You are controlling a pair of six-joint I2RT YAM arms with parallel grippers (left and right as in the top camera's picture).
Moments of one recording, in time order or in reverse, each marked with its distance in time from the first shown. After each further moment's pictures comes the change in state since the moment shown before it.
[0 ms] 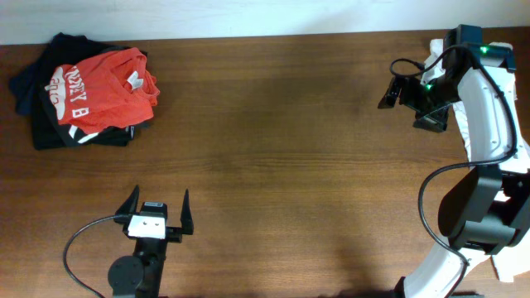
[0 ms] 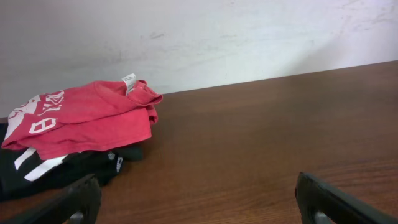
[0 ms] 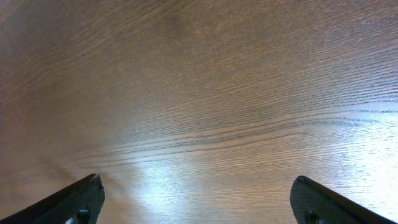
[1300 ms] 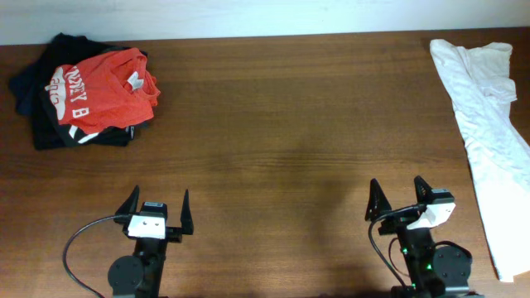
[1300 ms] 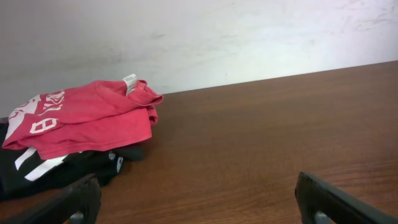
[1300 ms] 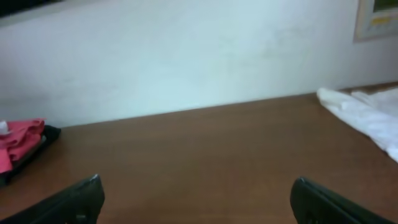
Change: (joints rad) left arm 0.000 -0.001 0.000 -0.002 -0.001 0.000; right arm 0.190 -1.971 -1.726 1.167 0.183 -0.003
